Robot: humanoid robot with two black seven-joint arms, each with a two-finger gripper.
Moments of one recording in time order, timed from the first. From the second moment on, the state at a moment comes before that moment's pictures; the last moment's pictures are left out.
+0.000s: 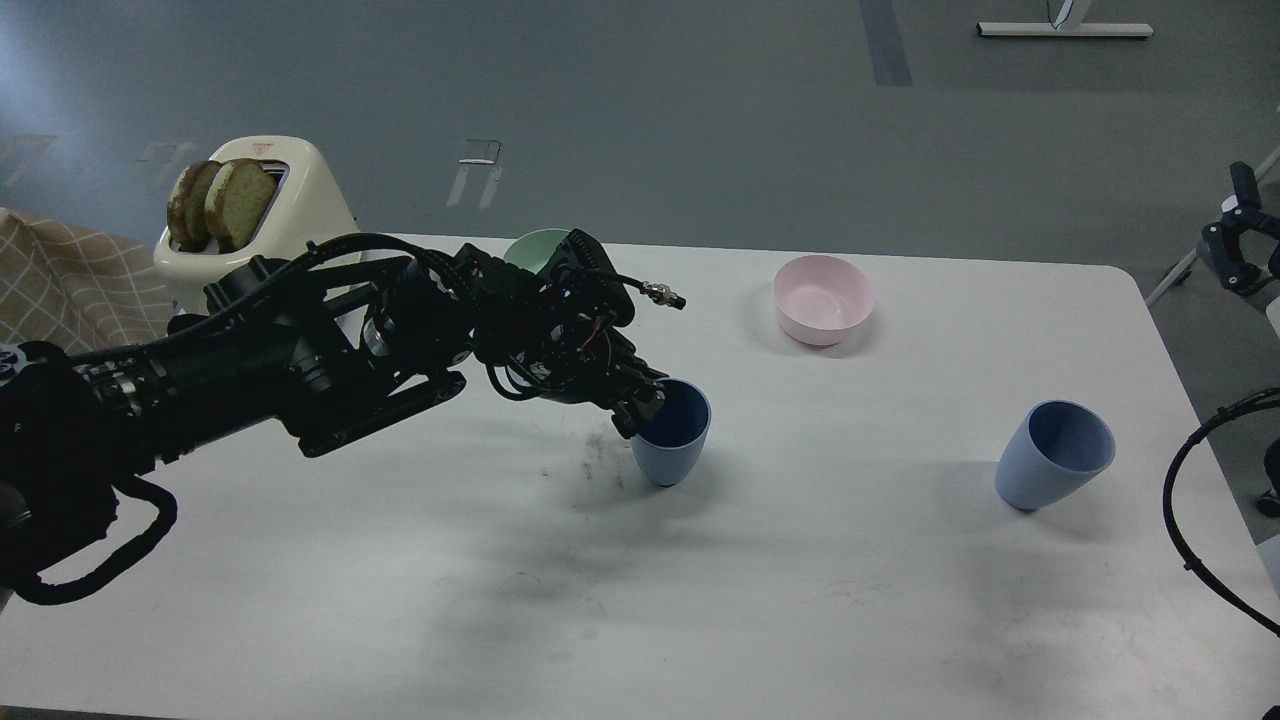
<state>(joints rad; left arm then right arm) -1.07 0.29 -0.23 -1.07 2.09 -0.49 -0.39 0.35 -0.24 1.88 1.05 -0.63 0.49 0.05</state>
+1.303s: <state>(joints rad) -0.67 0.67 -1.12 -0.92 0.26 -0.26 -0.39 0.09 -0.60 1.87 1.51 -1.47 0.49 0.05</state>
